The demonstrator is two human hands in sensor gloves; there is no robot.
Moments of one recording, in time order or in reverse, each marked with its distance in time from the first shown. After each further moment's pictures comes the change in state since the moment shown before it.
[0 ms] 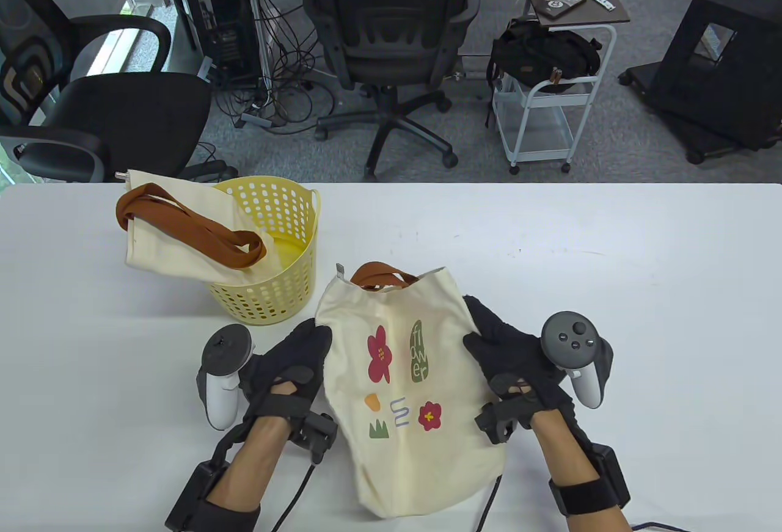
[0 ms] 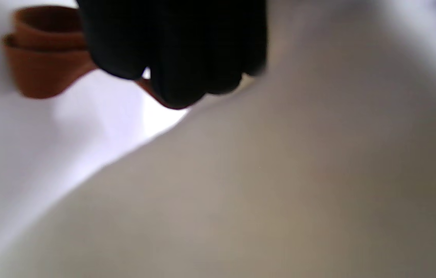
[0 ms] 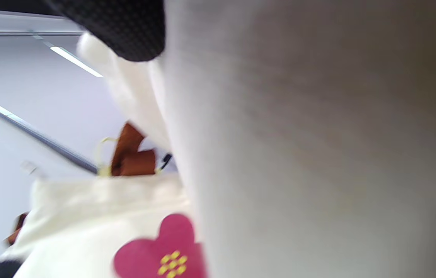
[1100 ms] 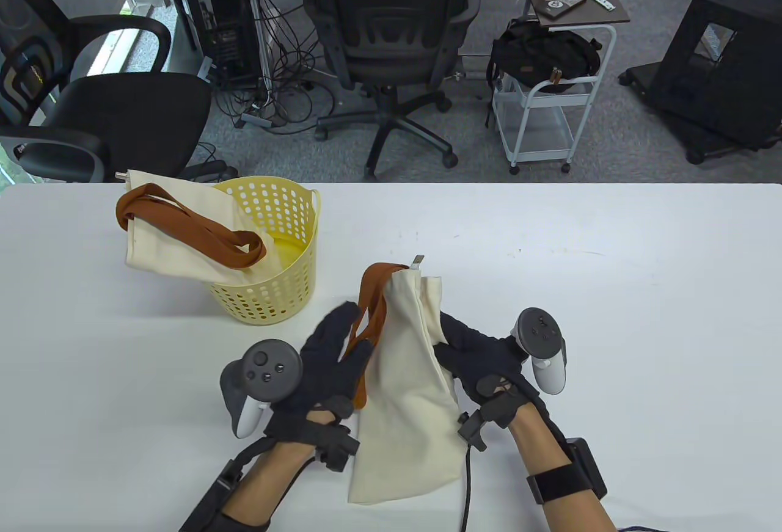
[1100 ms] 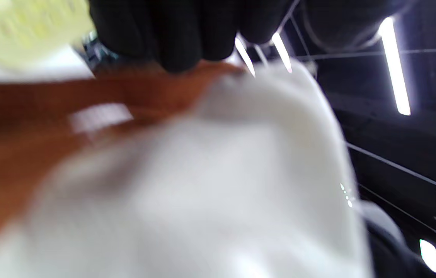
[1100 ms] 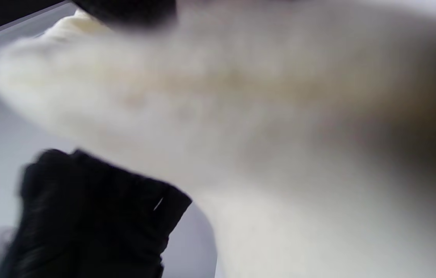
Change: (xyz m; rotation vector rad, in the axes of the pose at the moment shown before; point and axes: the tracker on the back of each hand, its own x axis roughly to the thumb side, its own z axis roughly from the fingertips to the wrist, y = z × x) left_hand 0.047 -0.071 0.028 0.056 -0.352 -0.507; right_hand 0.003 0.063 -0.016 0.328 -0.183 -0.342
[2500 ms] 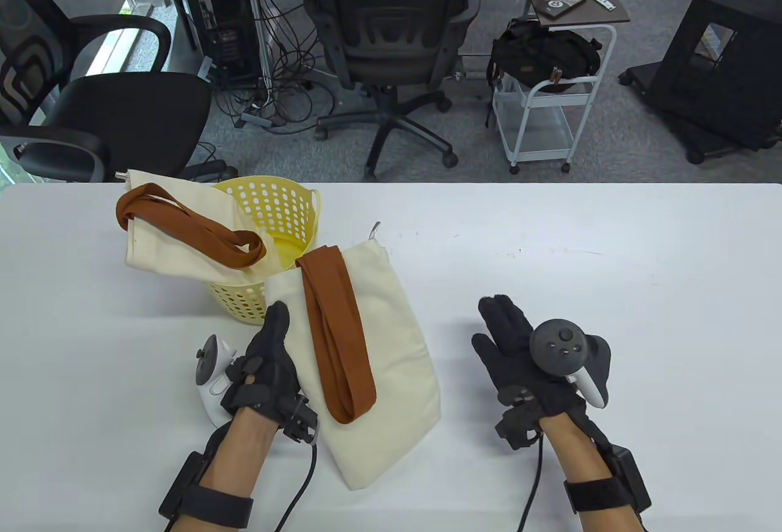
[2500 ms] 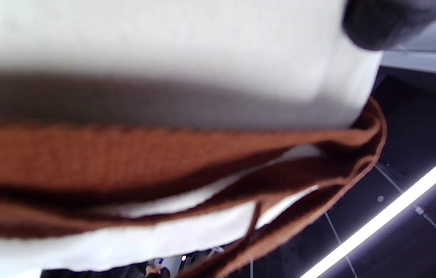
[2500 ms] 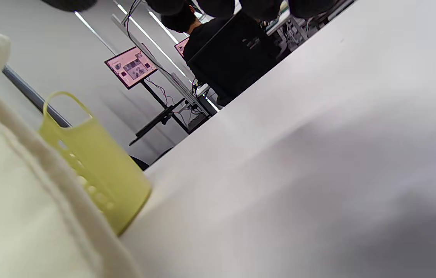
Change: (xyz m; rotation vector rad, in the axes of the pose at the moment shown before) left_hand -0.121 0.015 -0.017 0.025 0.187 1.101; right_hand 0.005 -0.043 0.024 -0.230 0.172 0.522
